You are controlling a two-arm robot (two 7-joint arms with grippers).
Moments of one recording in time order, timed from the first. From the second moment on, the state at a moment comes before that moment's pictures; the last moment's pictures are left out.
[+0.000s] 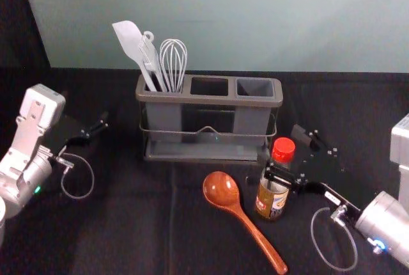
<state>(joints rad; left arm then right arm) -0.20 0.60 0.45 -1.41 -0.25 -0.12 0.03 -0.09 0.62 -0.33 -1.82 0.51 -0.09 0.31</state>
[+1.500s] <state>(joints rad) -0.20 0.60 0.45 -1.41 -0.25 -0.12 0.03 -0.11 0.54 -0.24 -1.86 0.42 -0.06 0.39</state>
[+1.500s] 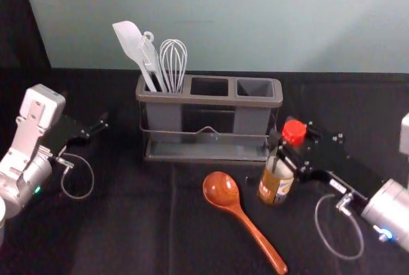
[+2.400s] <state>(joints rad) -0.20 0.60 0.45 -1.41 -0.25 -0.12 0.03 -0.05 0.56 -0.12 -1.82 0.44 -0.03 0.38</state>
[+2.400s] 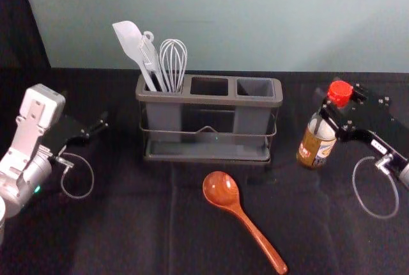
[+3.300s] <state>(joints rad) -0.20 0.60 0.45 -1.41 -0.25 -0.12 0.03 0.15 0.43 -0.19 -1.54 0.44 -0.02 0.37</state>
